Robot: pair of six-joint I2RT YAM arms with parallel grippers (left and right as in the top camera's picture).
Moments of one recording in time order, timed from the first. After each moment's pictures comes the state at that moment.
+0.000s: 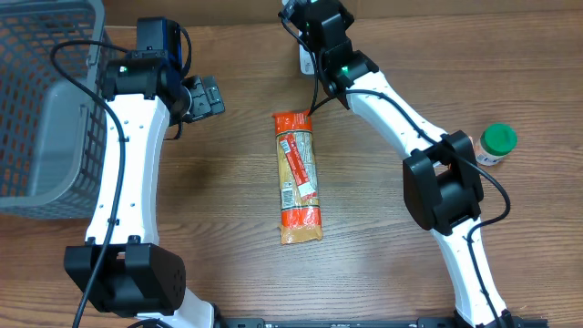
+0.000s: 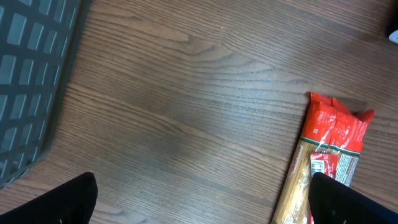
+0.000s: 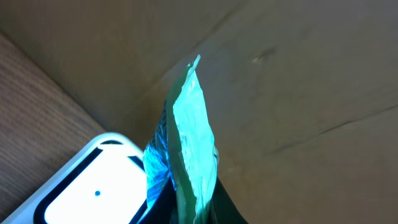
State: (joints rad) left arm 0.02 1.75 1.76 -1.21 -0.11 -0.34; right arm 0.51 2.44 2.13 -0.03 0.40 -0.67
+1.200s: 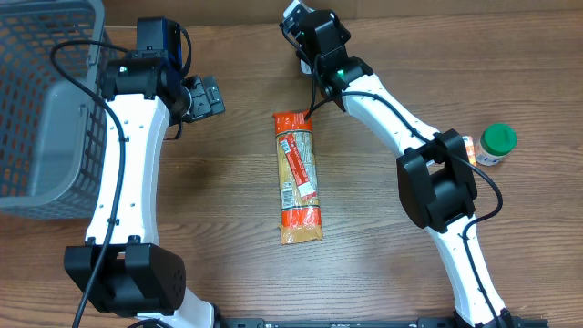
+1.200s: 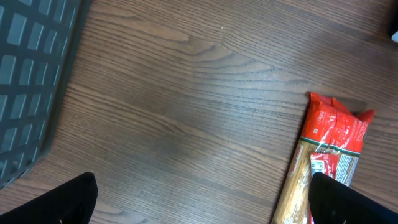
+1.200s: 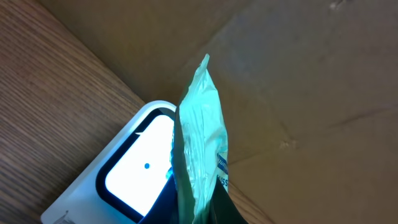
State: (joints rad) left arm 0.02 1.75 1.76 -1.21 -0.11 -0.34; right arm 0.51 2.48 2.15 -0.17 0.37 -0.54
